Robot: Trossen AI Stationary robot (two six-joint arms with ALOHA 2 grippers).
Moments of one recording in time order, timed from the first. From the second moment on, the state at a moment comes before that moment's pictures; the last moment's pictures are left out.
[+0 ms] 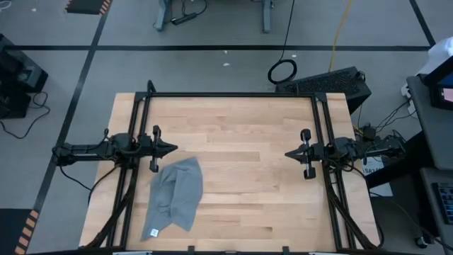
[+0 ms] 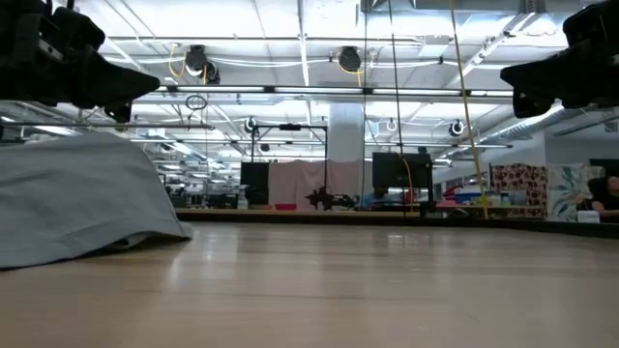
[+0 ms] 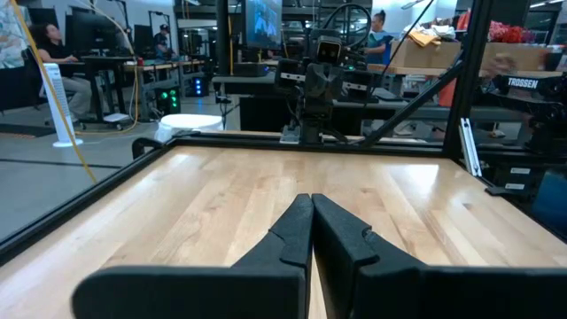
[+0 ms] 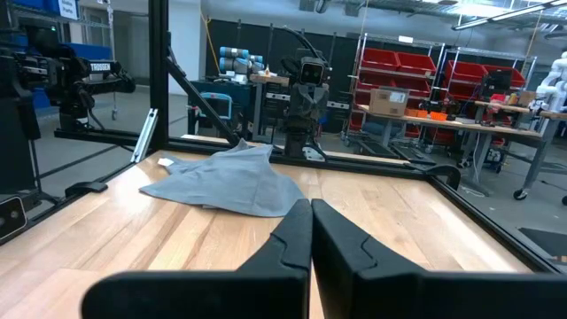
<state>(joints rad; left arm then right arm) 0.03 0.00 0.00 0.02 0.00 -0.02 0.17 0.01 0.01 0.05 0.13 -0.09</state>
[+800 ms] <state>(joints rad) 0.03 0.00 0.00 0.02 0.00 -0.02 0.17 0.01 0.01 0.05 0.13 -0.09</state>
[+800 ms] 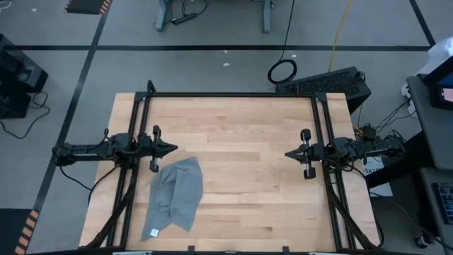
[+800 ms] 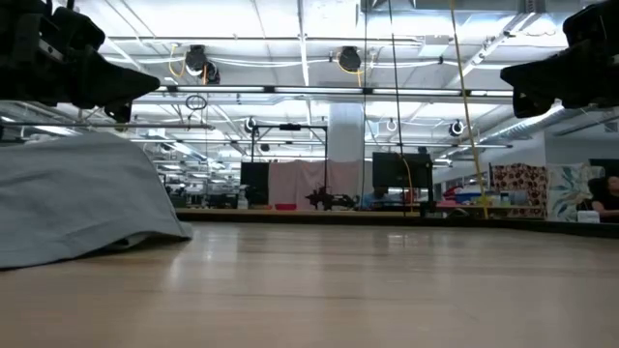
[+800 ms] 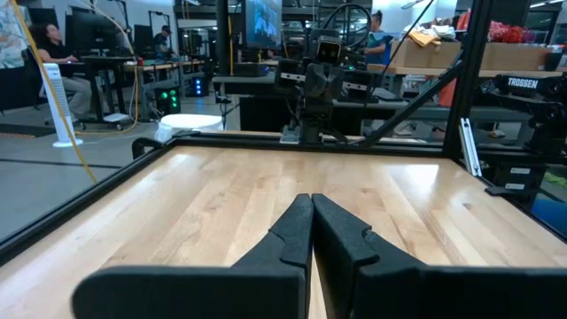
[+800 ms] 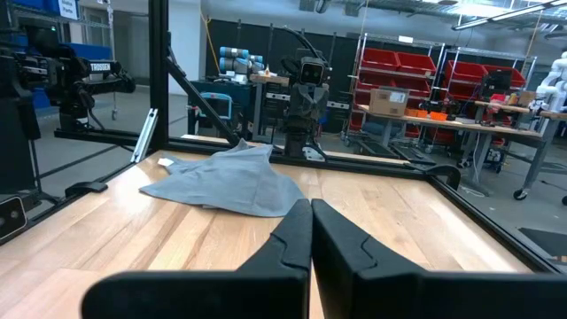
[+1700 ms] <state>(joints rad) 0.03 0.00 0.00 0.02 0.00 -0.02 0.17 0.01 0.01 0.04 0.13 -0.07</state>
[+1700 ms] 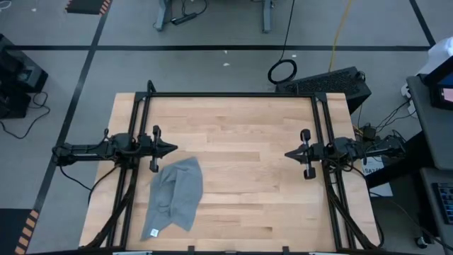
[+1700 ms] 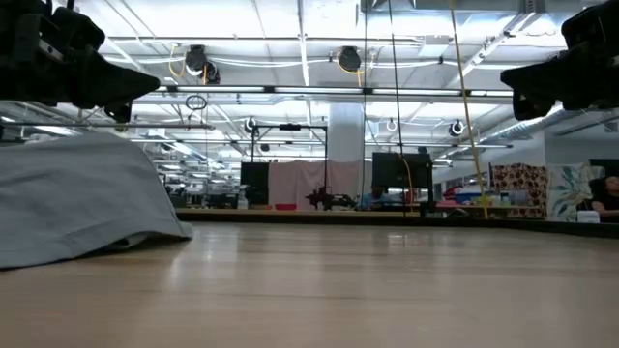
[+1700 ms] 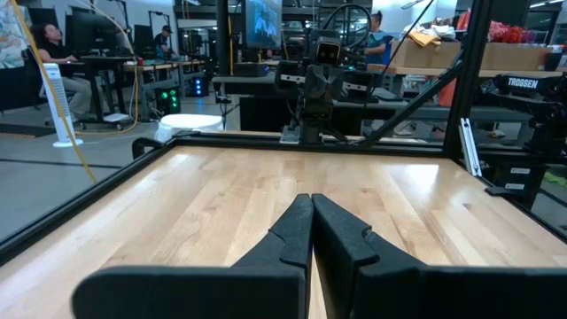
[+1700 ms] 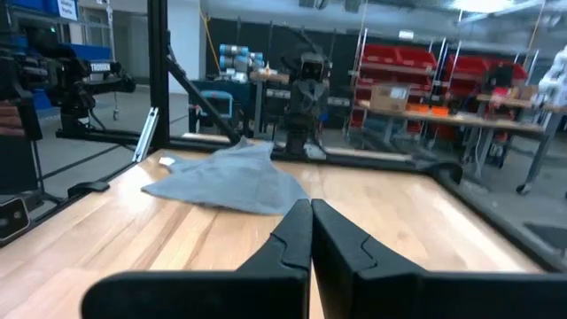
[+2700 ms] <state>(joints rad) 0.03 0.00 0.00 0.02 0.00 -0.02 0.17 0.54 0.70 -0.21 0.18 0.13</state>
